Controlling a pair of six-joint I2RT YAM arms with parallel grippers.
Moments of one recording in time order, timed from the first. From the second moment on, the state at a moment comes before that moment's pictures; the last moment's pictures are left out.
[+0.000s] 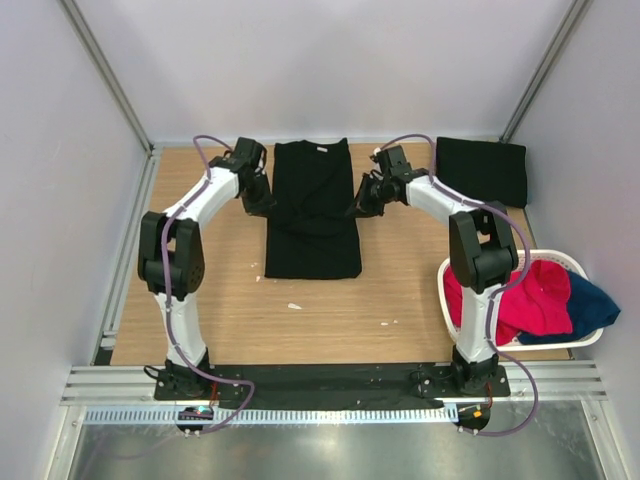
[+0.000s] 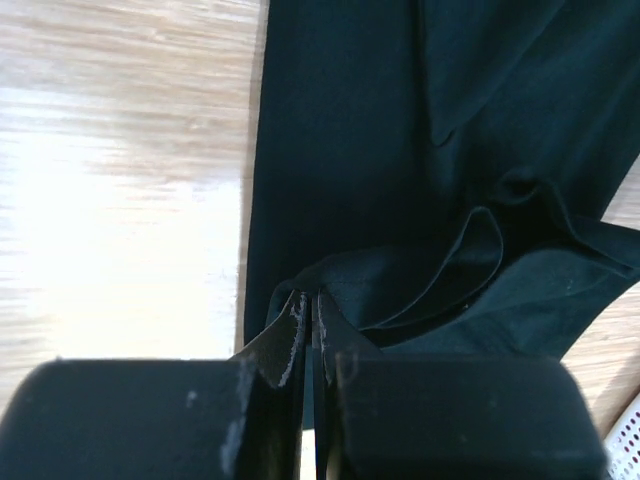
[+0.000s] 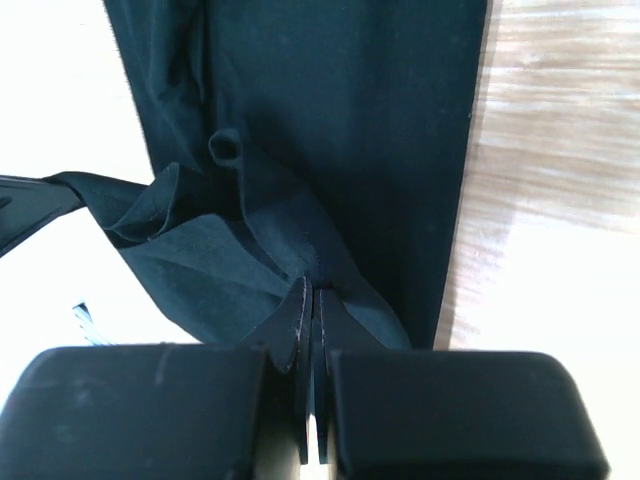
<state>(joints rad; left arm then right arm) -0.27 1.97 1.63 -0.77 0.10 -0.50 0.33 2.01 1.50 -0.42 -0.43 0.62</state>
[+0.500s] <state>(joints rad) -0.23 2.08 1.74 -0.78 0.12 -0.45 0.31 2.10 1.59 -0.41 -0.41 0.58</state>
